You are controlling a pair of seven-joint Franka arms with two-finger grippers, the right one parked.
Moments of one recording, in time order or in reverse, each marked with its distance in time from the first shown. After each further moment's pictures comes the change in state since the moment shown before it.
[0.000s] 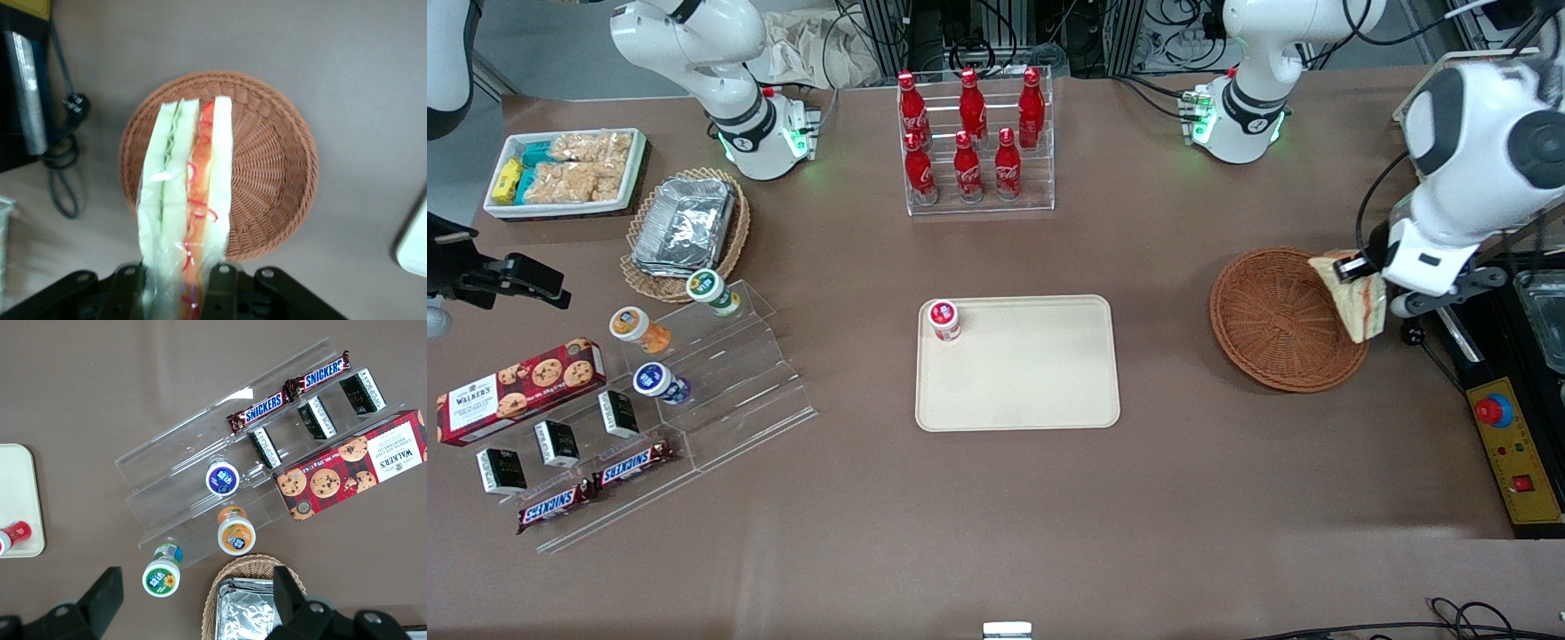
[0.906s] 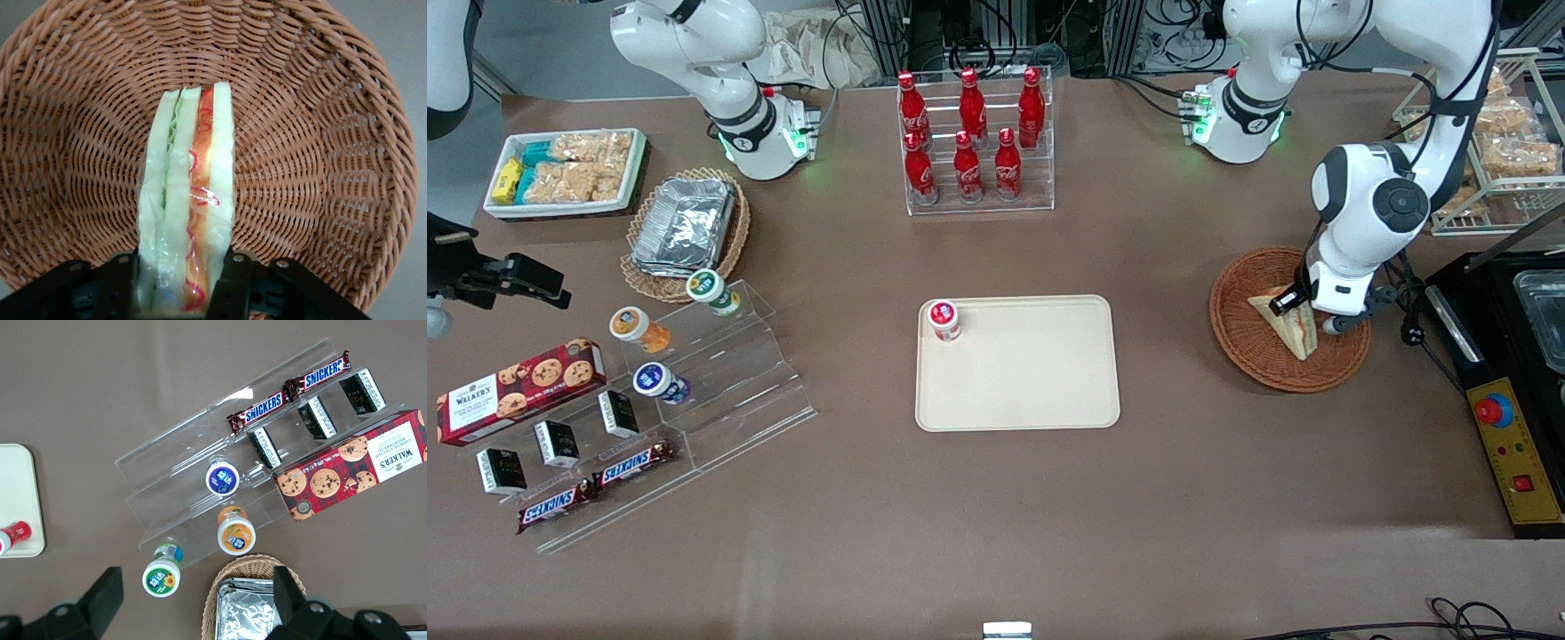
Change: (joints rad) arm 0.005 0.176 0.023 -0.503 -0.039 0.798 -0.224
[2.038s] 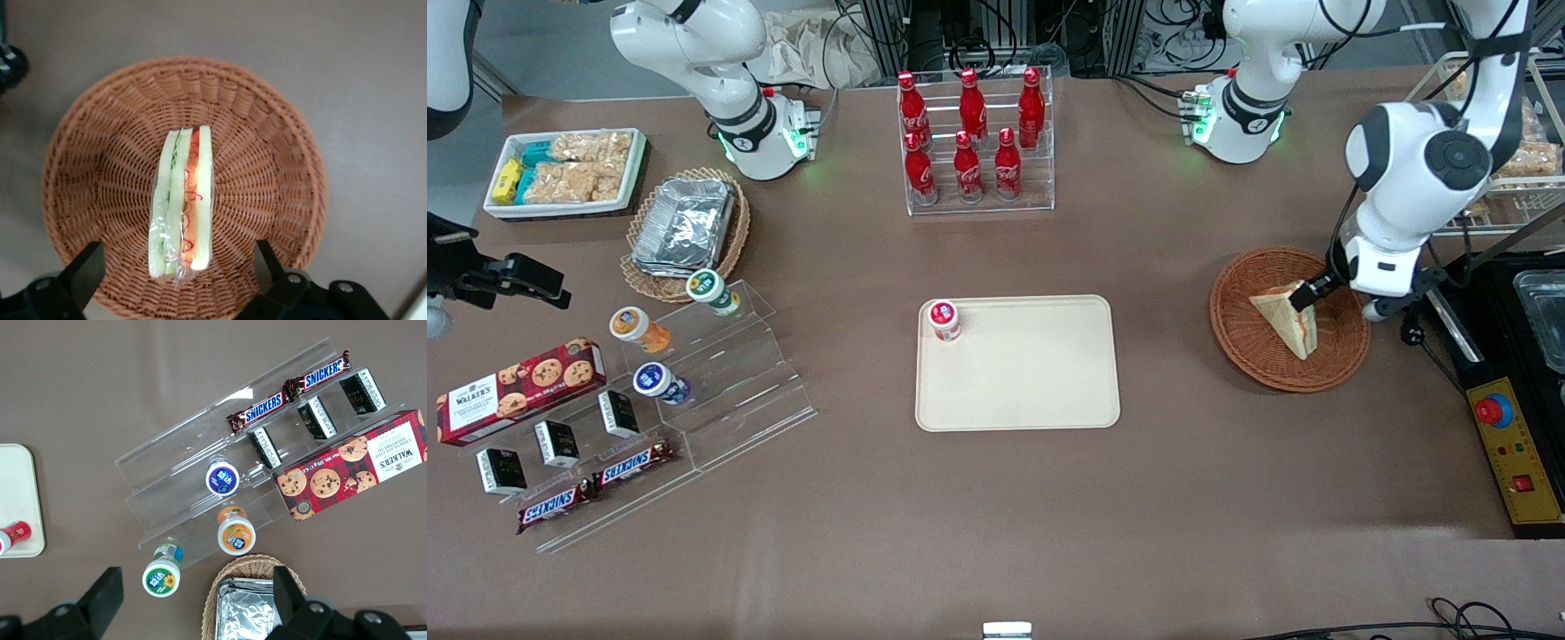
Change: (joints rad) arm 0.001 -0.159 0.000 0.061 0.000 -0.165 -0.006
